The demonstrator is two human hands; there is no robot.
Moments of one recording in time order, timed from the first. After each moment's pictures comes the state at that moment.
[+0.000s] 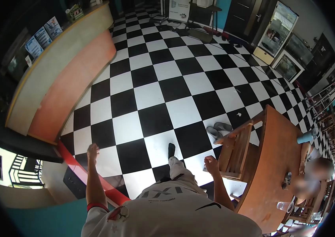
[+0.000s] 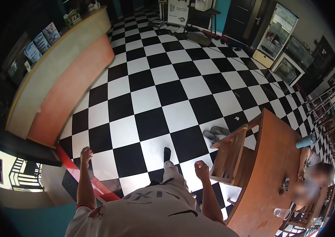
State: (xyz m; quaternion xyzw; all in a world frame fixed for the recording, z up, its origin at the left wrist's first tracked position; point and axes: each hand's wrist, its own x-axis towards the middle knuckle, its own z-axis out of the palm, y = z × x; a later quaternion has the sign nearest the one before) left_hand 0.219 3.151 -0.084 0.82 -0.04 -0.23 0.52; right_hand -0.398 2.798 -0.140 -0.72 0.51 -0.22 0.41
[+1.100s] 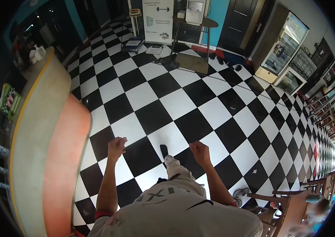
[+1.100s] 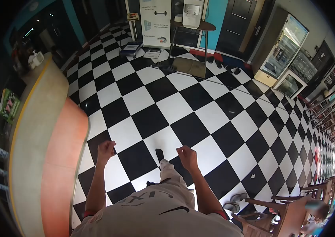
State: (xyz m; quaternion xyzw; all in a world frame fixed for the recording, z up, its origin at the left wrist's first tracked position) left_hand 0.816 2.056 0.043 0.74 -0.38 -0.29 0.47; right_hand 0.434 1.931 0.024 -0.71 0.51 -0.29 0.39
